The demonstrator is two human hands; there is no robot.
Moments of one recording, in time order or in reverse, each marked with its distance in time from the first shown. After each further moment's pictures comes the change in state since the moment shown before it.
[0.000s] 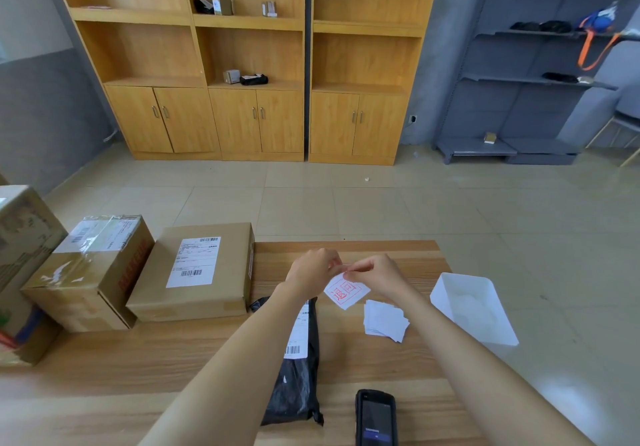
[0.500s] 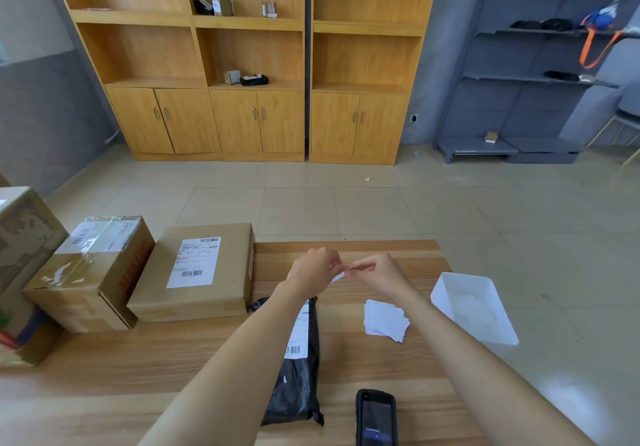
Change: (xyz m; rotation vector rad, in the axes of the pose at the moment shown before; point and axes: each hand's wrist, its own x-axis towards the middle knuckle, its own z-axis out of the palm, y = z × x) left_hand 0.003 -0.001 0.003 -0.015 -0.015 -0.004; right_hand -0.001 0.002 -0.001 0.020 0.035 -0.015
